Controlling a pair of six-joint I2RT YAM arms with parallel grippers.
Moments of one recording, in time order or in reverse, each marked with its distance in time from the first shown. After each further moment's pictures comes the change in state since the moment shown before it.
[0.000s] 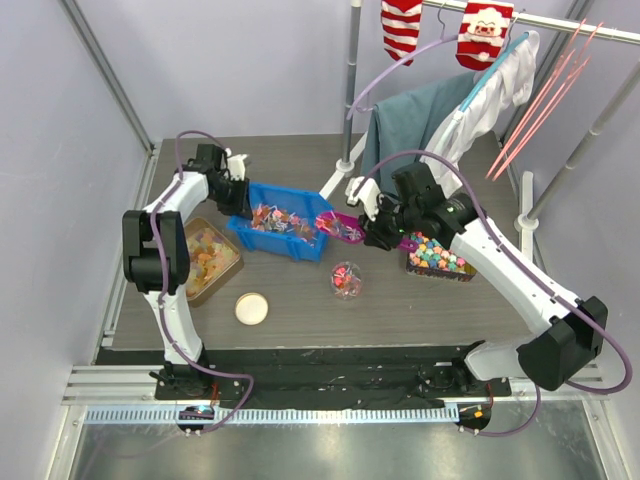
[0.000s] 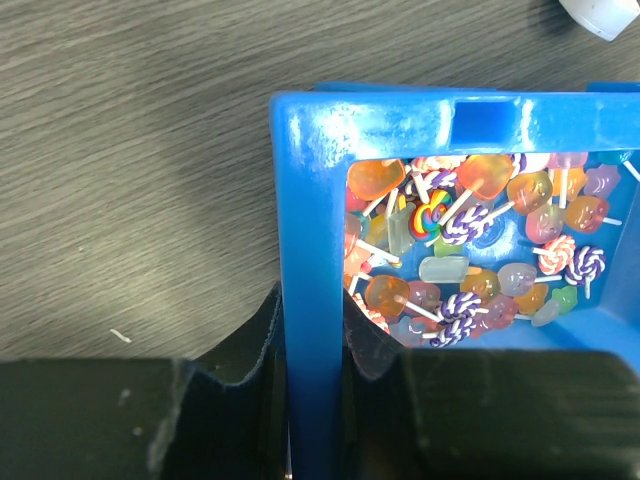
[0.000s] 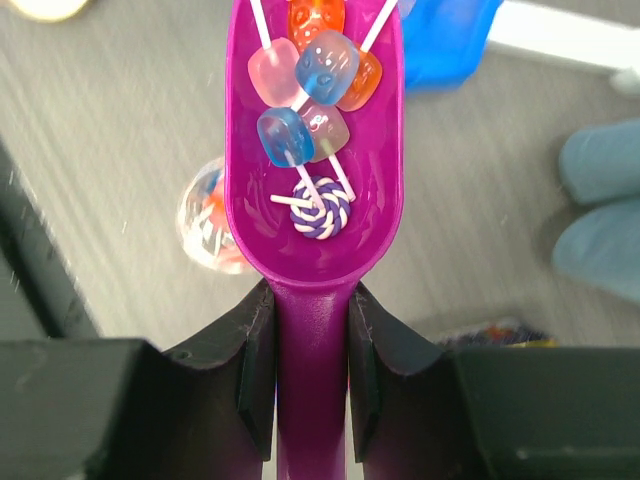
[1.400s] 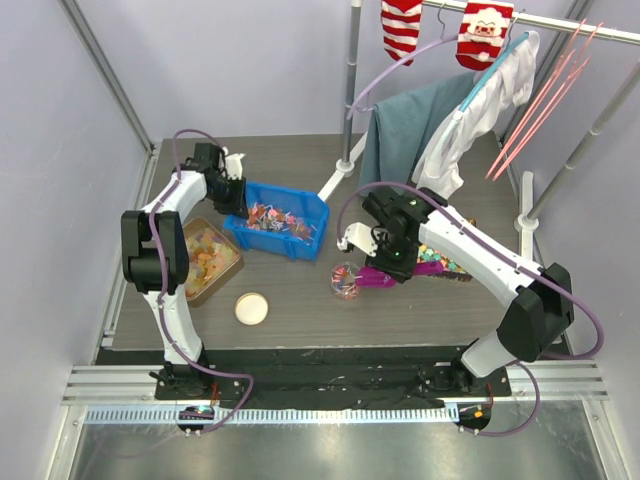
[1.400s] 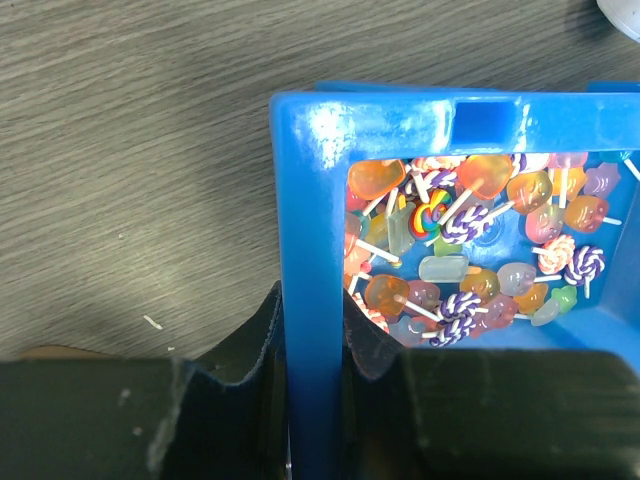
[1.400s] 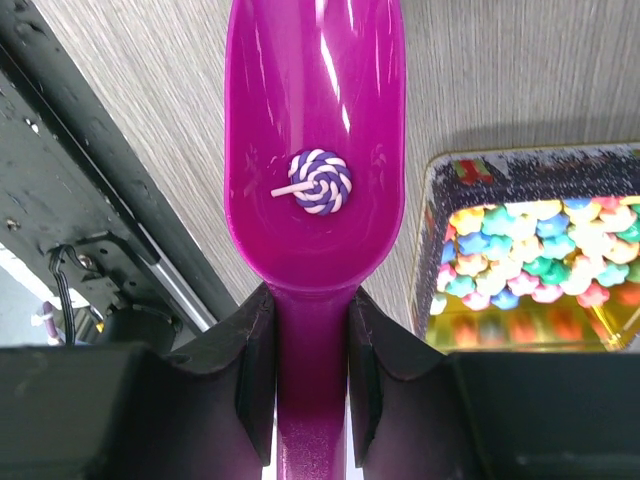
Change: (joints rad) left arm 0.013 0.000 0.011 -0.011 -0.045 0.010; right arm 0.104 0.164 0.063 -0.557 0.303 -0.144
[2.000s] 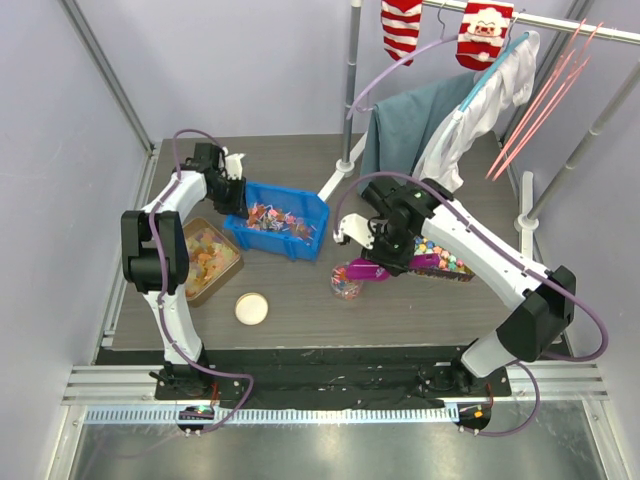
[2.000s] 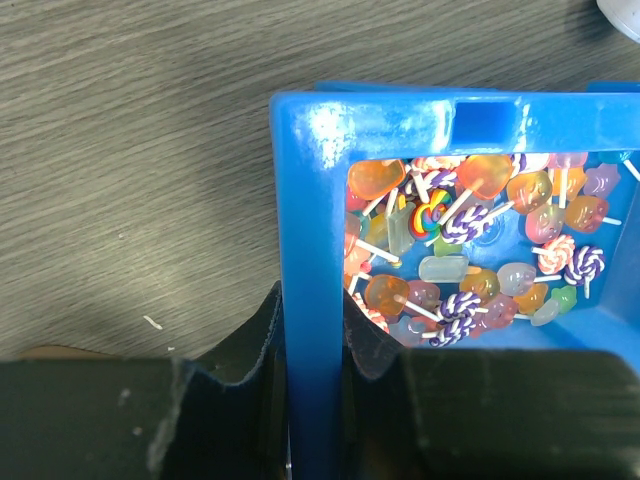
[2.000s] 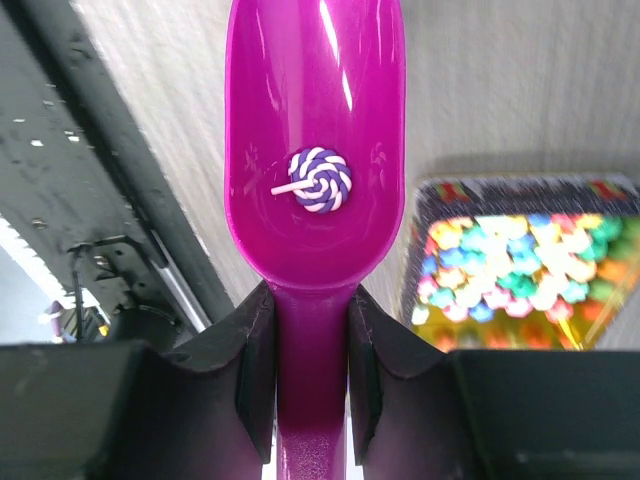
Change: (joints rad) left arm 0.000 0.000 0.000 0.001 0.000 -0.001; right arm 0.010 0.000 0.124 -0.056 -0.040 -0.025
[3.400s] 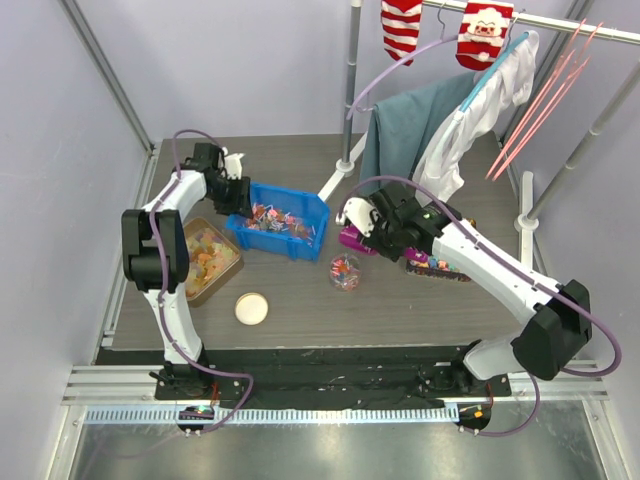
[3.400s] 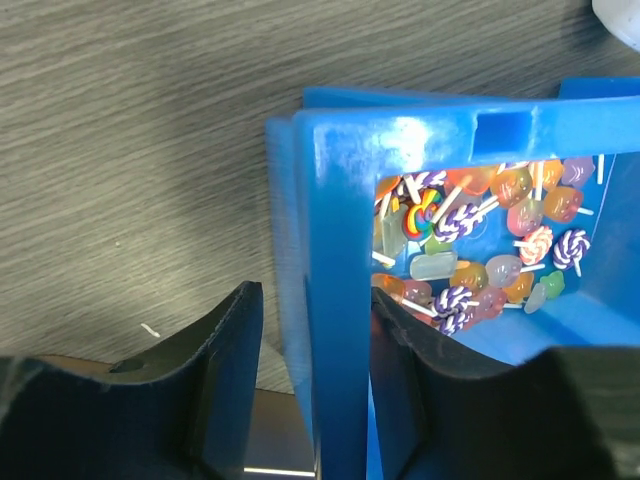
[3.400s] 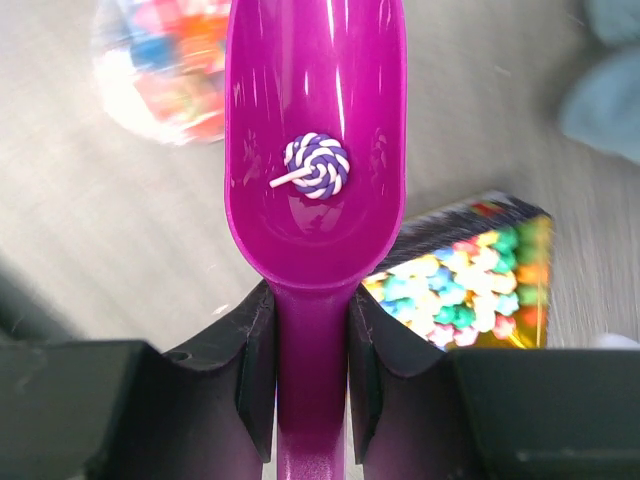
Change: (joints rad) left arm 0.004 0.015 0.008 -0.001 0.016 0.002; right arm -0.003 -0.121 -0.226 0.435 0.116 0.139
